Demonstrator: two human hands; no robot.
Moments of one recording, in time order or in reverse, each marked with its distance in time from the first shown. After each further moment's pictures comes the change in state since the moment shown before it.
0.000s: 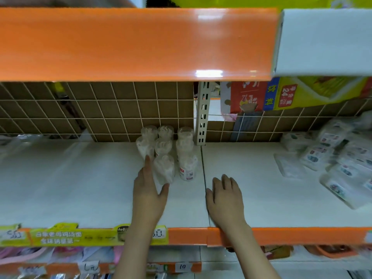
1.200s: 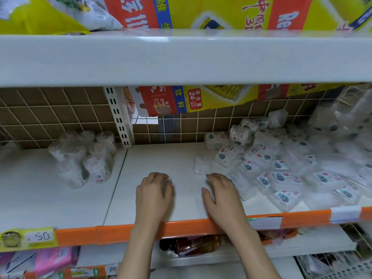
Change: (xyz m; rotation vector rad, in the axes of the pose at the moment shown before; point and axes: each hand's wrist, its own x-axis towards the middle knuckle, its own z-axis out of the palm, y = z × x) left_hand -0.055 0.201 0.151 0.160 -0.097 0.121; right_hand -0.030 0.228 -0.116 0.238 0.170 -0.133
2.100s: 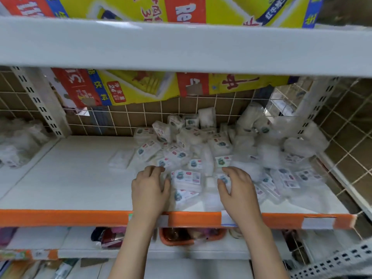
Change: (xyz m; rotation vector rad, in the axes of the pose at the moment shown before) left_hand -0.025 0.239 0.132 0.148 -0.011 -0.043; right_hand -0.009 0.257 -0.163 0.049 0.121 0.008
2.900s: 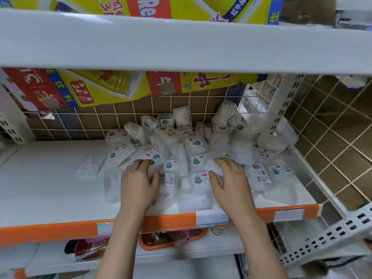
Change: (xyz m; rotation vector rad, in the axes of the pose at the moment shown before) left_hand 0.022 0.034 0.022 -0.153 0.056 0.037; right_hand 0.012 0.022 -0.035 0.035 0.089 -0.017
